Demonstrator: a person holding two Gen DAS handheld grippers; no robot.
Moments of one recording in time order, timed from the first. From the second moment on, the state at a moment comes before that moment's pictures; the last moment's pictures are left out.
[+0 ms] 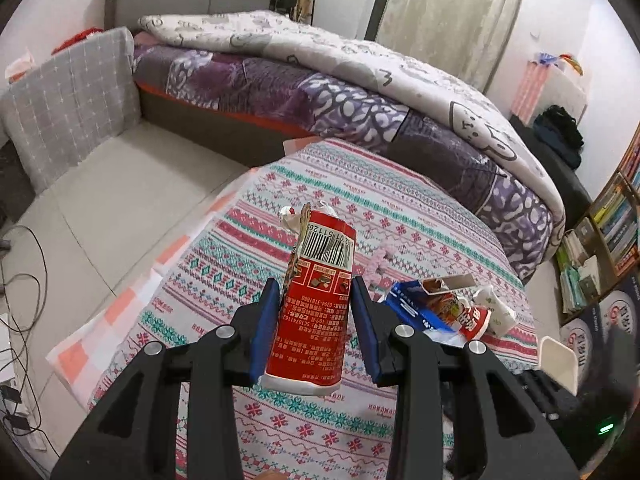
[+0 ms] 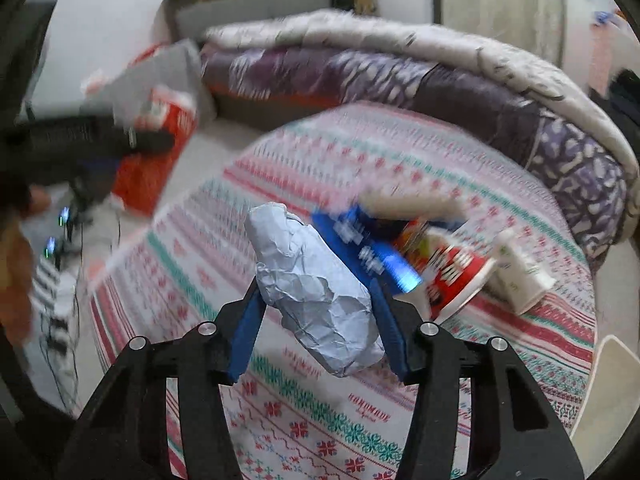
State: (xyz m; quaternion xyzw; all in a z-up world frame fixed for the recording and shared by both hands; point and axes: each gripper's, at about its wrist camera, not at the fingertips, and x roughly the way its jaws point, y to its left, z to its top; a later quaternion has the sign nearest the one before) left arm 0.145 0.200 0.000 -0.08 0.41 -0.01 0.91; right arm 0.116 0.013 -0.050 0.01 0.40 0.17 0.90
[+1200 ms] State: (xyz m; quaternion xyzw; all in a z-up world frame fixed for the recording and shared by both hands) left arm 0.124 0.064 0.013 0.00 0.31 0.00 0.95; right arm 0.098 -0.122 -0.019 0.12 0.32 -0.07 0.94
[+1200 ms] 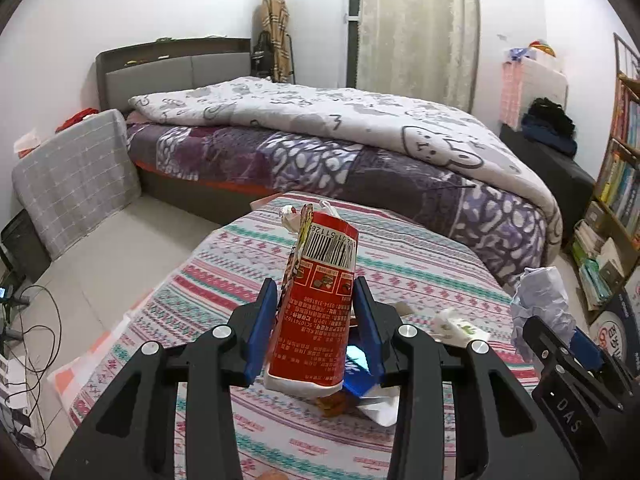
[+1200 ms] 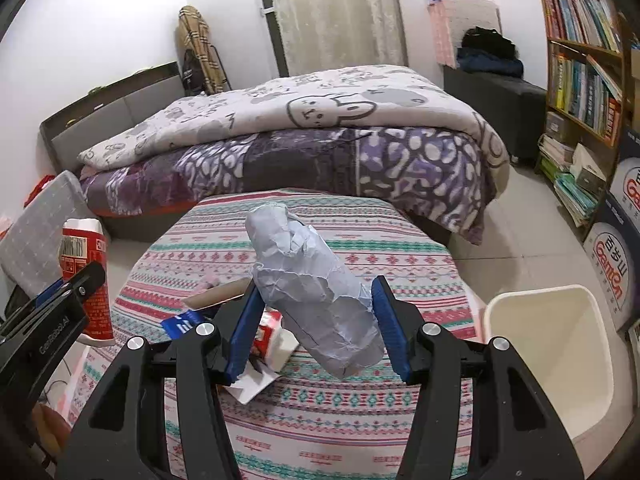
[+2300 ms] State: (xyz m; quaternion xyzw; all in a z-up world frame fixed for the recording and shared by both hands) left arm 0.096 -0.074 0.014 0.06 0.30 -0.10 0.95; right arm 0.048 -0.250 -0.015 0.17 0.31 -0.18 0.92
